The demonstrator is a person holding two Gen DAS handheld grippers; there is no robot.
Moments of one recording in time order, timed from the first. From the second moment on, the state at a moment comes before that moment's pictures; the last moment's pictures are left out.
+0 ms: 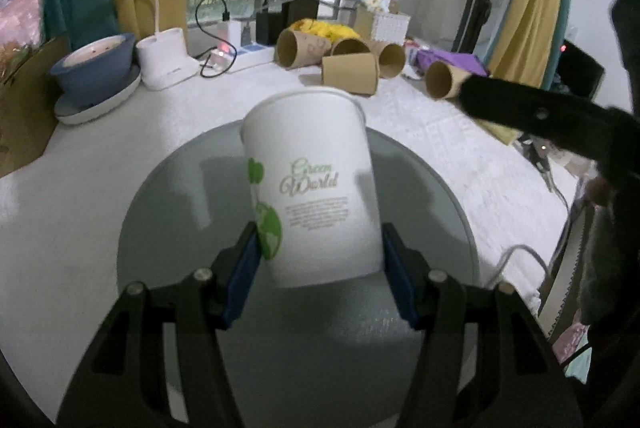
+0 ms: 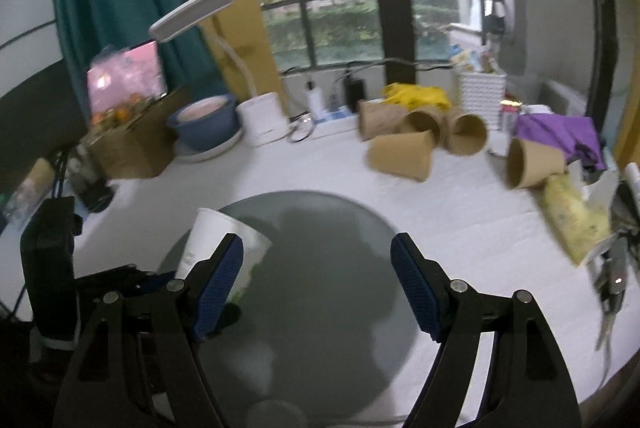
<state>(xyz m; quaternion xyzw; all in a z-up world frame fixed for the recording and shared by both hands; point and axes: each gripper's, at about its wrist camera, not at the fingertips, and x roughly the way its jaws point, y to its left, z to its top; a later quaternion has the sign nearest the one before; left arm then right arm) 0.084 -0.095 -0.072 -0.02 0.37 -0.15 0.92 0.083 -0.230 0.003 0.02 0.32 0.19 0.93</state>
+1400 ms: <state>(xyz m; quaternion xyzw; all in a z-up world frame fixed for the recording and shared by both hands) 0.005 -0.091 -0.058 0.07 0.13 -0.19 0.97 0.097 -0.170 0.006 0.14 0.38 0.37 0.83</state>
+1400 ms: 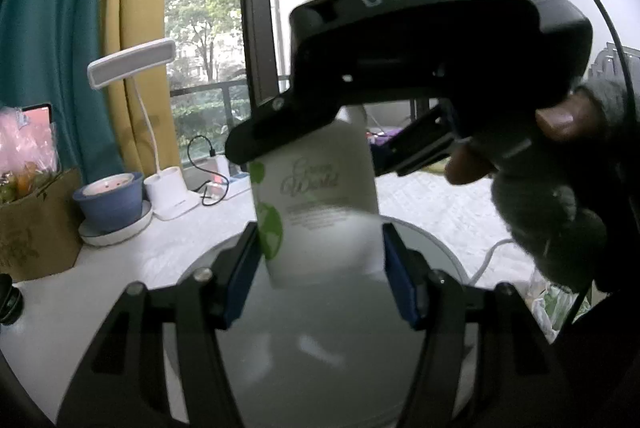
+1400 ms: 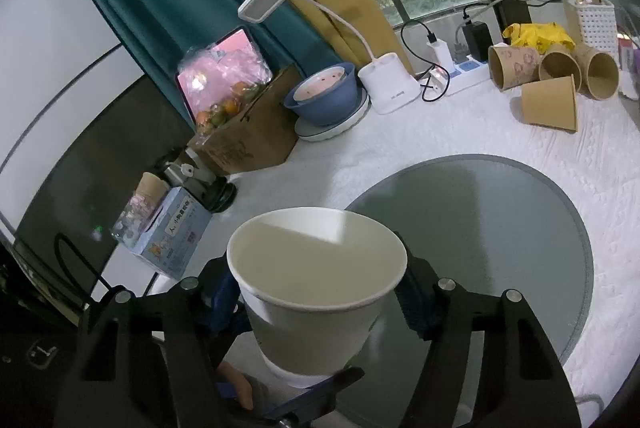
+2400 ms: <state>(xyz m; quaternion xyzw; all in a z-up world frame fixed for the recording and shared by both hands) 0.055 0.032 -0.082 -0.14 0.32 -0.06 0.93 0.129 -0.135 -0.038 -0.06 0.30 0.23 0.92</state>
